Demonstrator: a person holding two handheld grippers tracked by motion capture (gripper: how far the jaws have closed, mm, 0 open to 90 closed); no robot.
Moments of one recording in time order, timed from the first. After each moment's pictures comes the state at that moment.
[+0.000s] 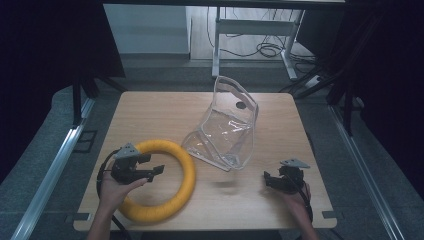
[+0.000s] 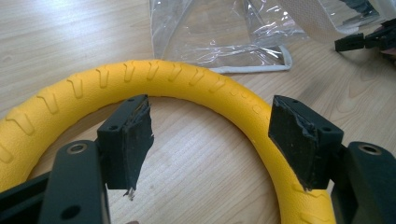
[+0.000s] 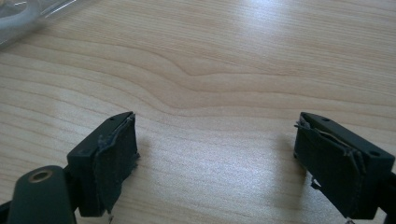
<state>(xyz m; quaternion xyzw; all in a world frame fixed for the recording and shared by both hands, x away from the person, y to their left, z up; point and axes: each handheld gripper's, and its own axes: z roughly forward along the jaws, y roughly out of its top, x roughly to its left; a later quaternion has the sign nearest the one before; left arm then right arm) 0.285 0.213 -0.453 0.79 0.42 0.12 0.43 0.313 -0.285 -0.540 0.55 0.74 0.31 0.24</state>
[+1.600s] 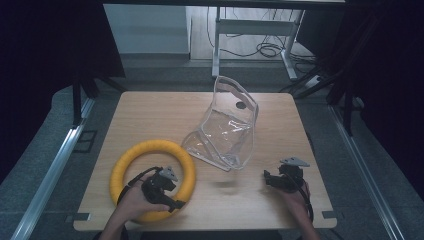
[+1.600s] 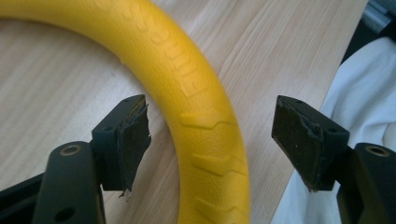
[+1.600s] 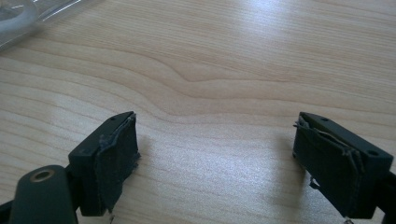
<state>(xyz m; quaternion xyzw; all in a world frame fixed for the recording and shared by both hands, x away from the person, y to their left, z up) 0.266 0.134 -0.483 0.92 0.30 -0.02 0.26 0.318 -0.286 -0.540 0.55 0.74 0.31 0.24</state>
